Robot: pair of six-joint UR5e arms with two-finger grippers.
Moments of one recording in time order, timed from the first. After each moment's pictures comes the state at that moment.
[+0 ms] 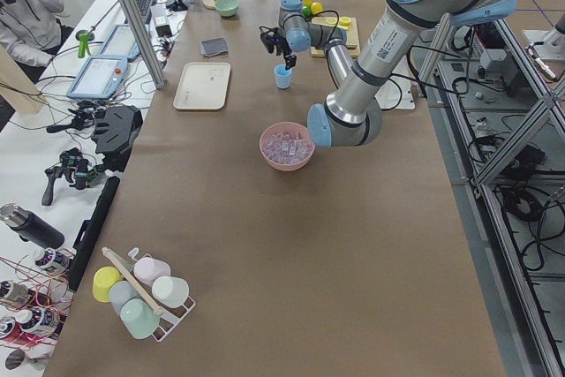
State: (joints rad) left arm -0.52 -2.37 -1.65 -1.69 -1.90 -1.79; right arm 1.28 -1.66 1.86 -1.52 2.46 -0.06
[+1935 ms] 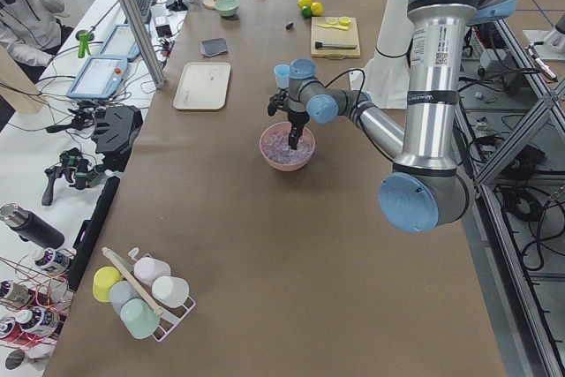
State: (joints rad) left arm -0.64 -1.60 -2.06 -1.72 -1.95 -0.82; right arm 1.14 -1.65 1.86 -1.20 2.45 0.30
